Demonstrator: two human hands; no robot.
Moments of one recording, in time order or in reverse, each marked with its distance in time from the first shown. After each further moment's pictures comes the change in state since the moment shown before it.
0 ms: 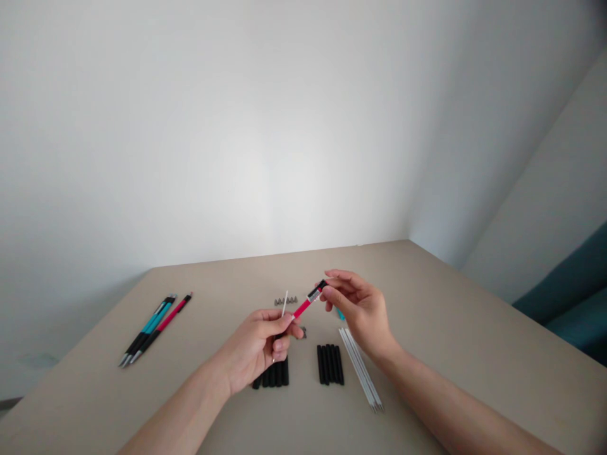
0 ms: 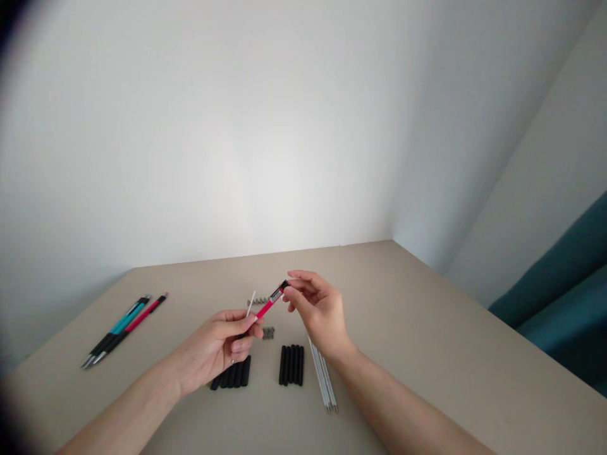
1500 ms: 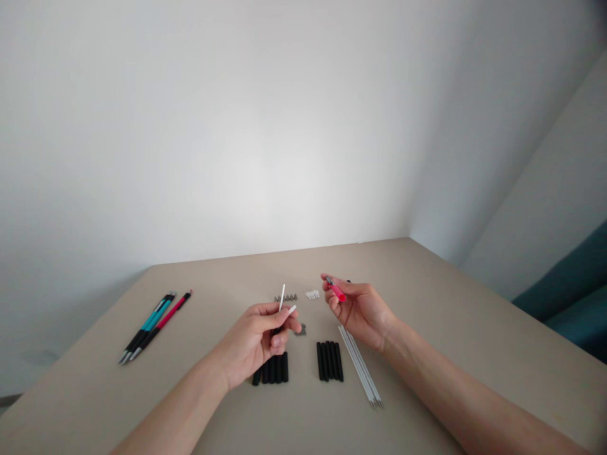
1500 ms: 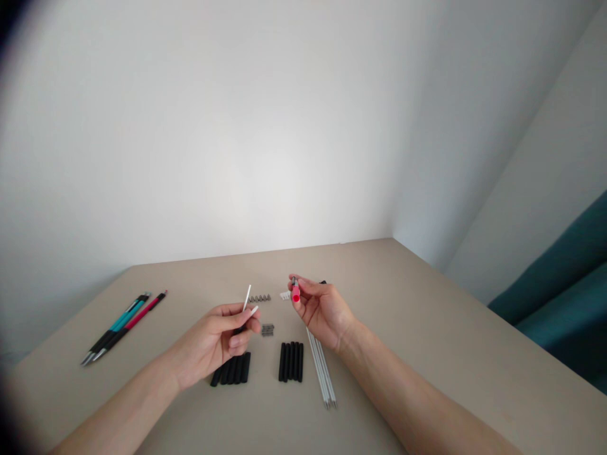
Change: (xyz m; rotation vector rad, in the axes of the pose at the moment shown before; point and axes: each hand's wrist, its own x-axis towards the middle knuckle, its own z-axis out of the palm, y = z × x) left_hand 0.000 0.005 -0.001 0.022 -0.032 0.035; right_hand 0.016 -0.001 -0.017 0.677 0.056 0.742
